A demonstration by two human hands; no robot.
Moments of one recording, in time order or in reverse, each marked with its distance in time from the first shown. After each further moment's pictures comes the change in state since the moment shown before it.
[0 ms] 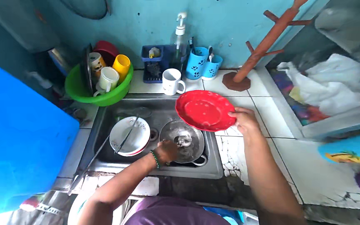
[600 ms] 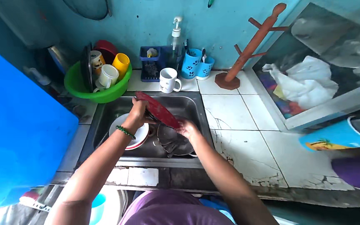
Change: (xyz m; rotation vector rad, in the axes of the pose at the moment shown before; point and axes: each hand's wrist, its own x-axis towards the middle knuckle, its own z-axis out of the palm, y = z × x) left_hand -0.058 -0.053 -0.071 -1.613 0.645 -0.030; right_hand -0.074 0.017 0.143 0.360 -0.319 0.416
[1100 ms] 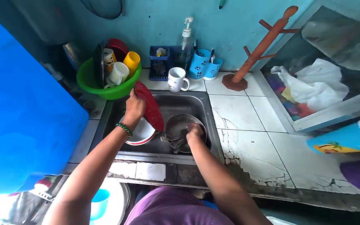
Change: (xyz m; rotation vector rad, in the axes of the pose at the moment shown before) left_hand -0.003 0.009 -0.041 0.536 0.262 0.308; right_hand 0.015 0.042 0.015 0.432 0.526 -0.225
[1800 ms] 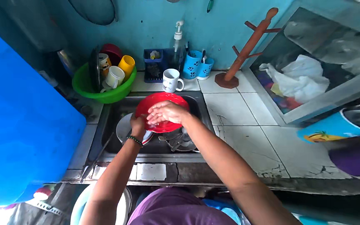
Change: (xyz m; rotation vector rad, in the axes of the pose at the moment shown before) left_hand -0.001 -0.077 0.060 -0.588 0.087 -0.184; right_hand -0.113 -0.089 0.062 -0.844 -1.331 -0.123
